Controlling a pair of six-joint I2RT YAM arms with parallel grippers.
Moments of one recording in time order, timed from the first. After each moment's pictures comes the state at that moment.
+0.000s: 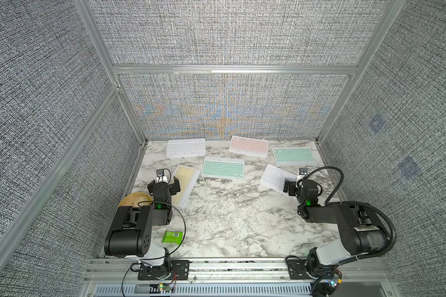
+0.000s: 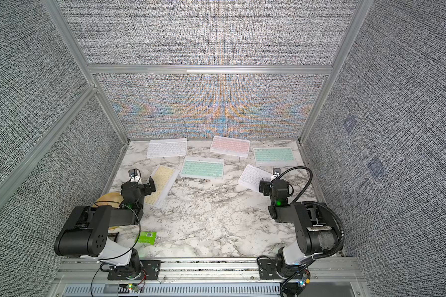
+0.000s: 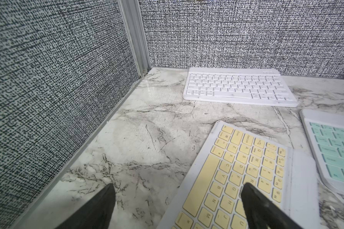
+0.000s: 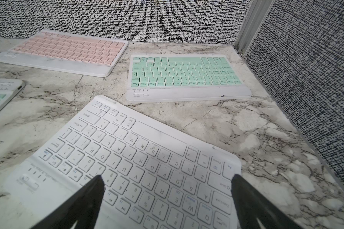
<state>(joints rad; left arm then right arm) -0.03 1.53 0.34 0.87 -0.24 -0.03 0.06 1.53 0.38 0.75 0.18 0.00</state>
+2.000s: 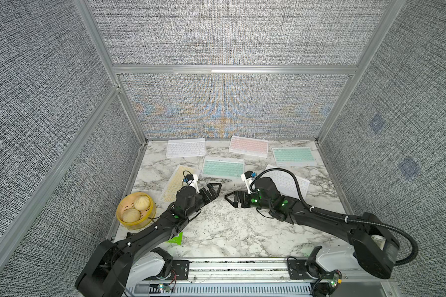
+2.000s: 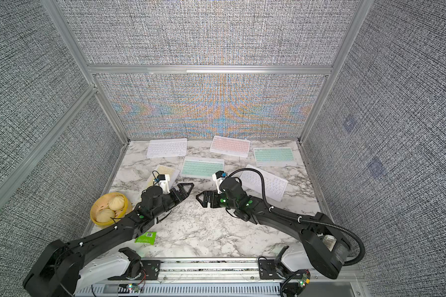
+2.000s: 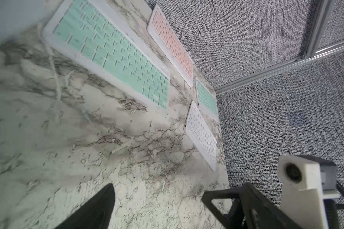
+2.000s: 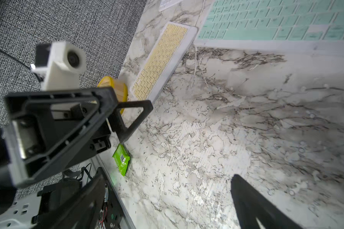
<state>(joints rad) -0.59 1.15 0.48 0.31 0.16 -1.01 0.79 1.39 0.76 0.08 -0.26 0.72</state>
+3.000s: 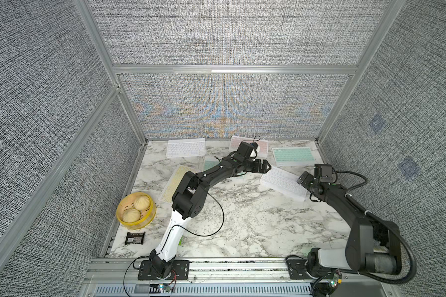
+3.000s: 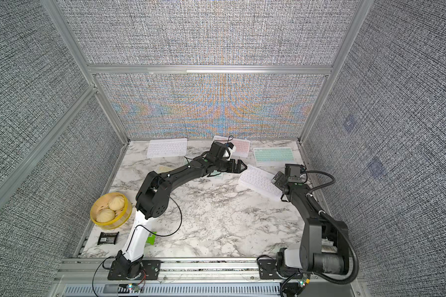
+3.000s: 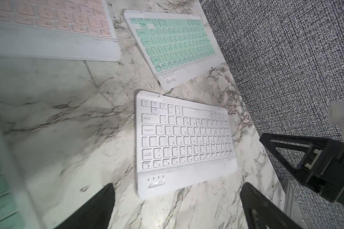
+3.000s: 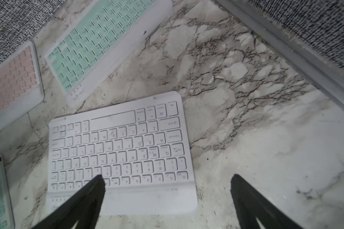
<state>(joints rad) -0.75 2.33 1.91 -0.25 0.41 -0.51 -0.11 1.40 0.81 -0.32 0.12 0.57</state>
